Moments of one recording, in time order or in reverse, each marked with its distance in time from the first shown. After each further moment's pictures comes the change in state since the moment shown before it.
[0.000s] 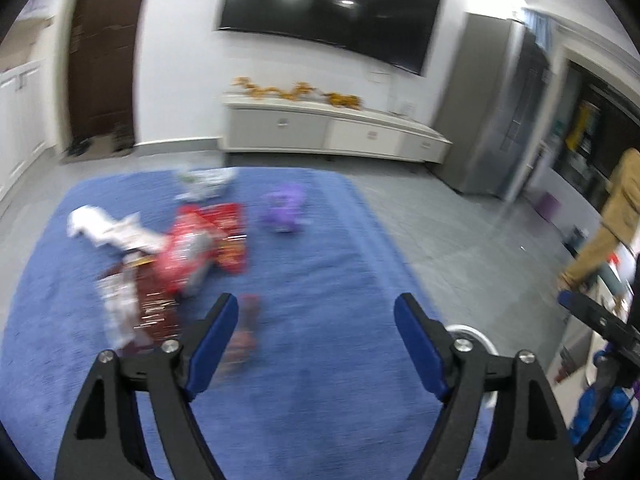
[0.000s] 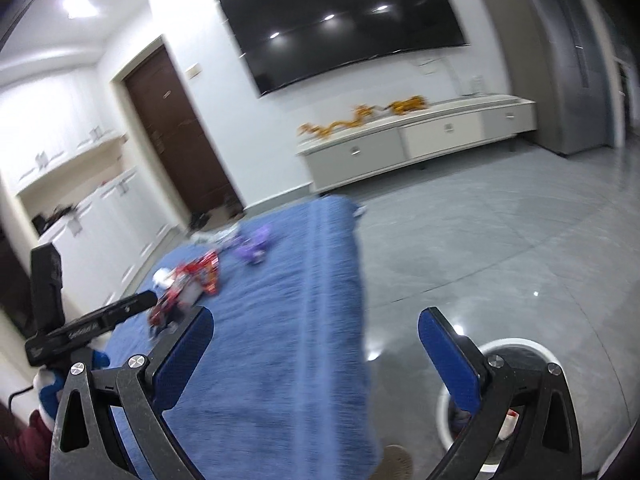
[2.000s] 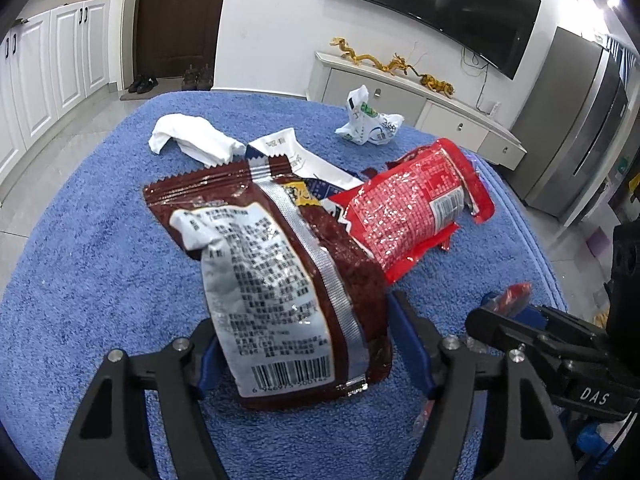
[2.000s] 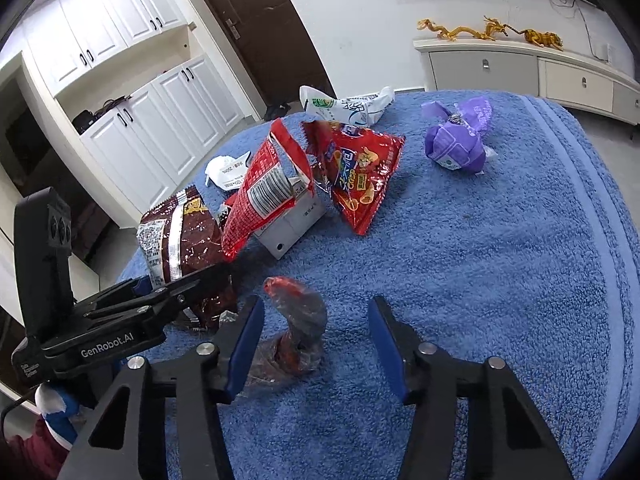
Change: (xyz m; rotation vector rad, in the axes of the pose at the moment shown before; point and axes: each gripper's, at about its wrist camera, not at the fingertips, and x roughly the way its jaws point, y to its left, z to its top) left arm 0.072 0.139 -0.033 -0.171 0.101 0.151; right arm 0.240 0.148 -0.044 -0.166 0.348 0.245
